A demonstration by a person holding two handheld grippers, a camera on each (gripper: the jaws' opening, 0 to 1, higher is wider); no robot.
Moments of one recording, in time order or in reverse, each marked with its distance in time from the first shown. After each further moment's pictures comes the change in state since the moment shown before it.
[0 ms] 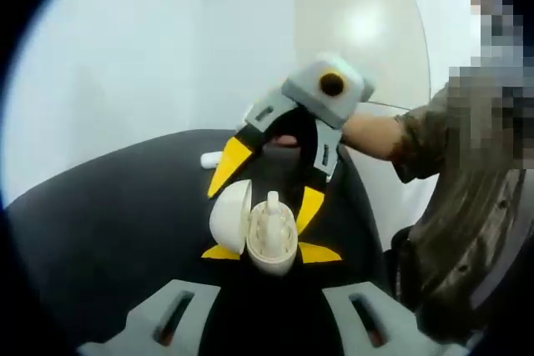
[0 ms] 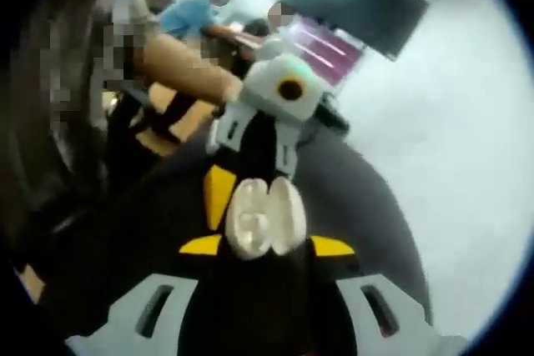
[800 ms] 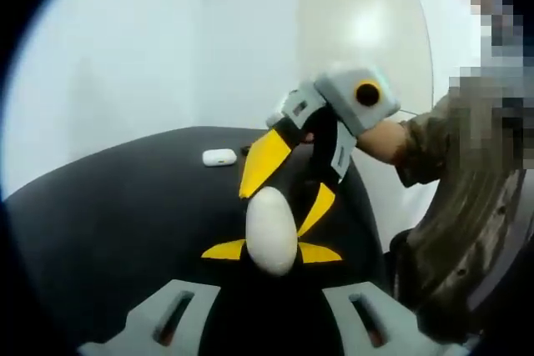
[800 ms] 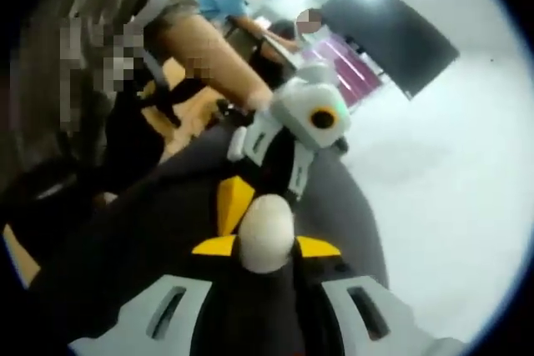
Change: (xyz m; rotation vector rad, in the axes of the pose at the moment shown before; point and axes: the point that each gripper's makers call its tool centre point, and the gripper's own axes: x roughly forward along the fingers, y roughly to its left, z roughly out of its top) left arm -0.002 0.006 -0.001 -0.028 0.003 0.000; right arm -0.007 0.007 0.009 -0.169 -0.015 -0.084
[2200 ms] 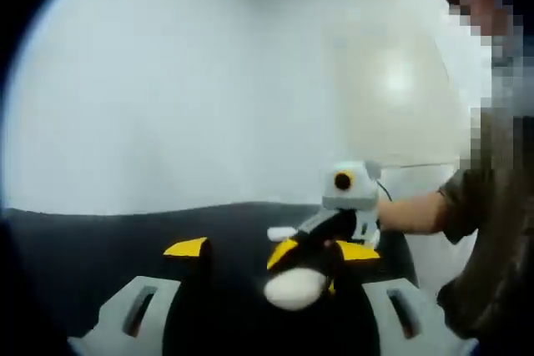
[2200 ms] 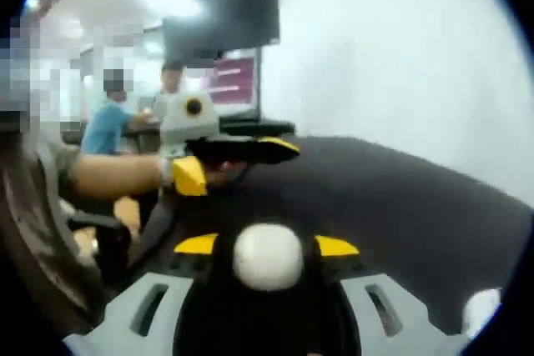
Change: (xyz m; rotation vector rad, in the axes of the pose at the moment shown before) left arm -0.057 0.054 0.068 0.010 -0.469 0.291; right arm 0.025 -0.036 -0.025 0.932 -0.202 -0.135
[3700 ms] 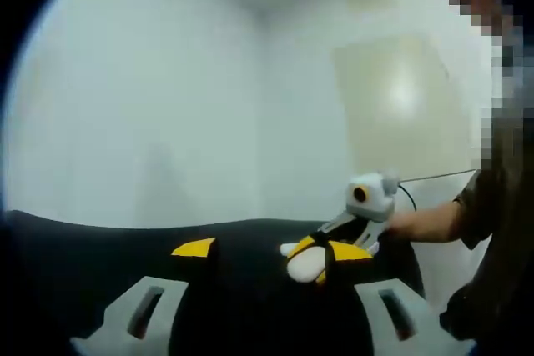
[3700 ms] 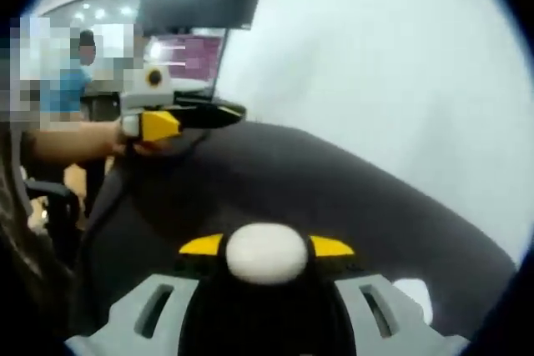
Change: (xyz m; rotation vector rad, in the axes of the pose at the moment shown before) left arm -0.003 -0.007 0.008 0.024 -0.046 0.029; right arm -0.057 -0.039 -0.010 -0.153 0.102 -0.307
